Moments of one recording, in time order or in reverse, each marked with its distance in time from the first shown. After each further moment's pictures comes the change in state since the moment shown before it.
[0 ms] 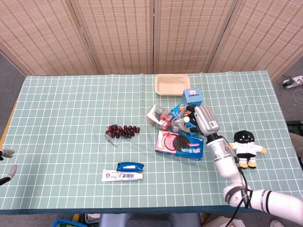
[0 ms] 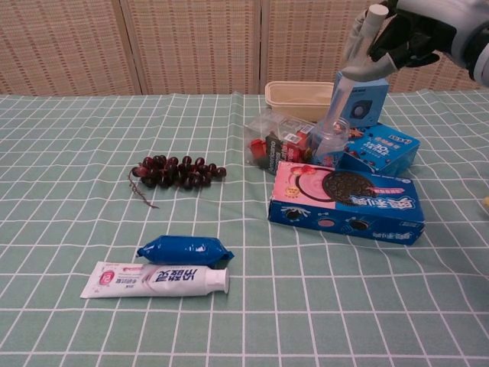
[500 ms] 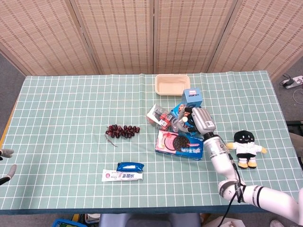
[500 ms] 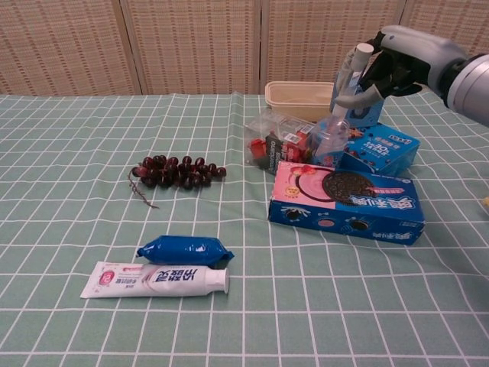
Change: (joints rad) left arm 0.001 0.002 -0.001 0.002 -0.001 0.000 -0.008; right arm 0.032 -0.083 -0.010 0.154 0.043 -0.082 0.047
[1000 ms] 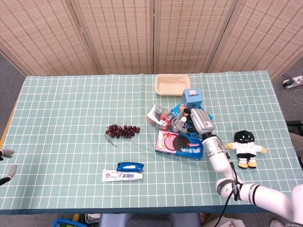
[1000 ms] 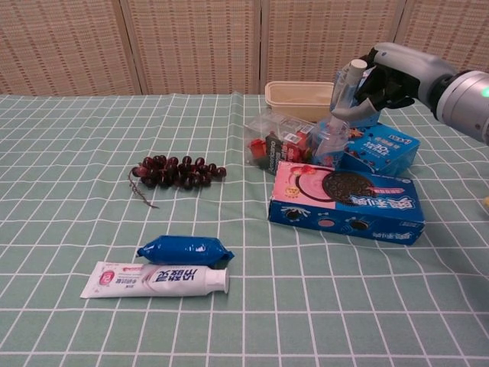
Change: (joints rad) left arm 0.000 0.000 0.001 0.000 0.005 0.000 0.001; right arm 0.010 -0.042 -0.007 0.074 -0.003 -0.026 0.023
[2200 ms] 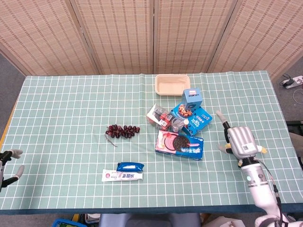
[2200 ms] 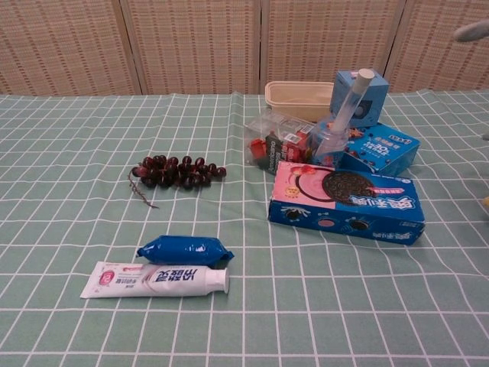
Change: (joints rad) left arm -0.024 -0.041 0.013 0.019 0.015 -0.036 0.075; right arm -0.298 0.365 -0.222 -0.427 -0.170 0.374 -0.437
